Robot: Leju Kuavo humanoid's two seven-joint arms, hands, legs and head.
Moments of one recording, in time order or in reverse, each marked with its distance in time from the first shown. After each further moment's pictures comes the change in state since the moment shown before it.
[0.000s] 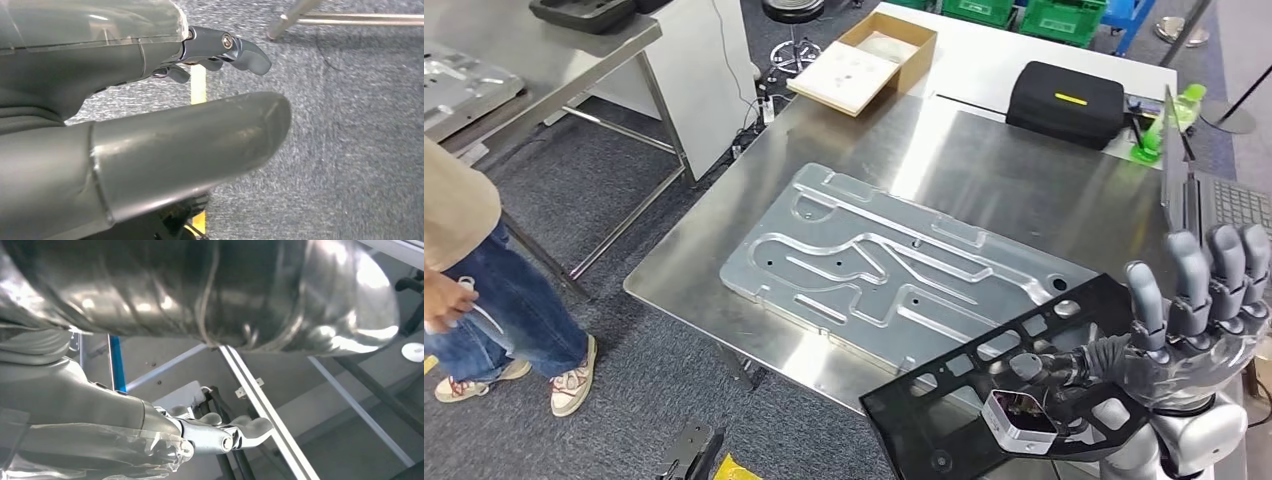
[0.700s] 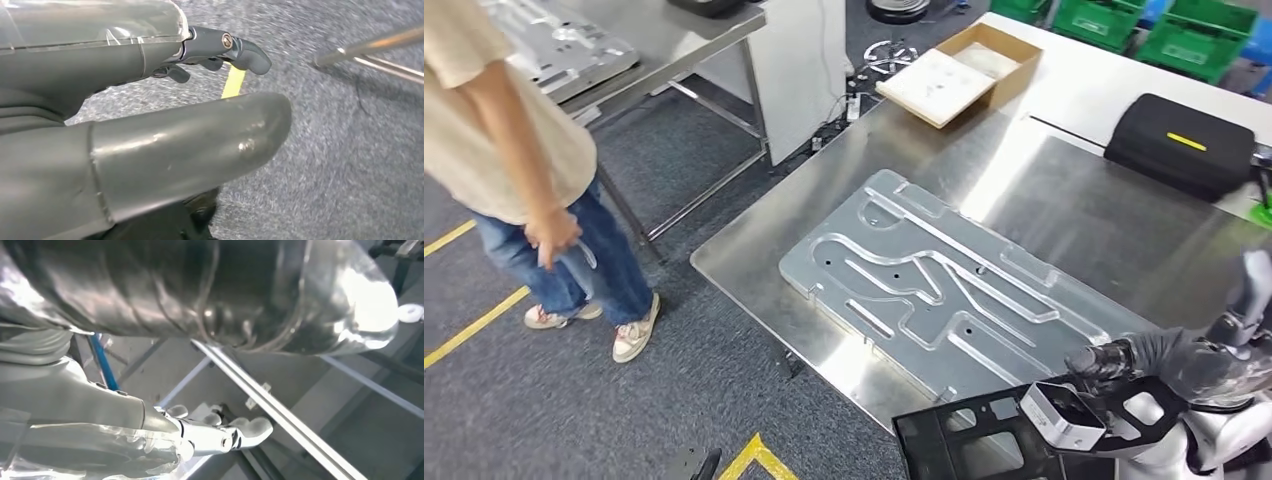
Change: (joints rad) left arm 0.061 -0.010 0.035 0.012 0.029 0.011 -0.037; right arm -0.015 0.011 -0.069 -0.001 -0.145 0.000 0.000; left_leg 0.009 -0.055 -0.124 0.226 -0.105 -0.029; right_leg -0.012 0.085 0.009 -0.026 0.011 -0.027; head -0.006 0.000
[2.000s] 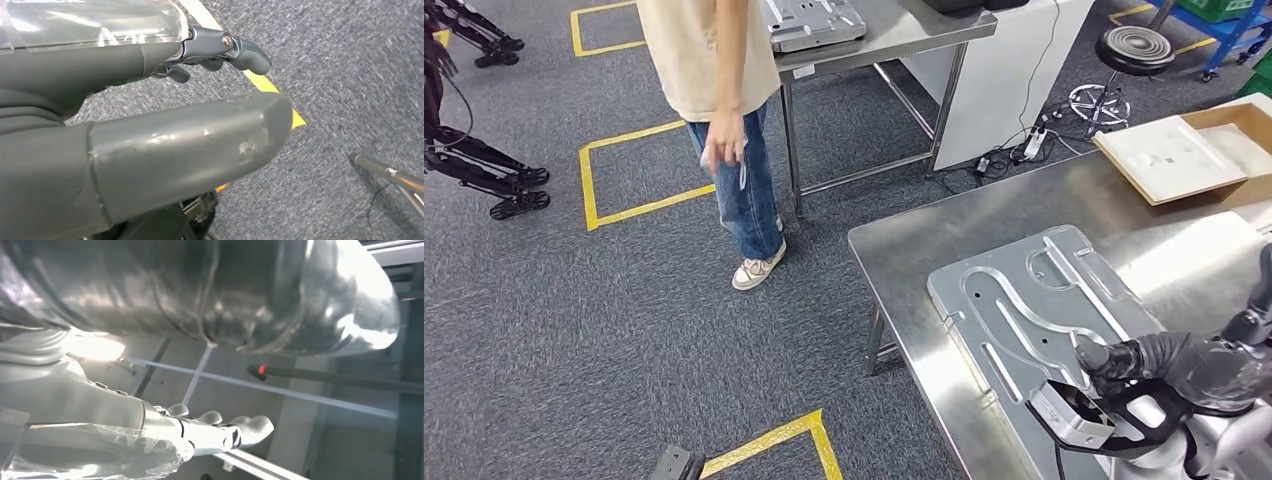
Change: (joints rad) left arm 0.017 0.023 0.033 0.008 0.012 0.002 -0.006; right arm 0.014 0.035 -0.035 0.011 -0.035 0.000 0.000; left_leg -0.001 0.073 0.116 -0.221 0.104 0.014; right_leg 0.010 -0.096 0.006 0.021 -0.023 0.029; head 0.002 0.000
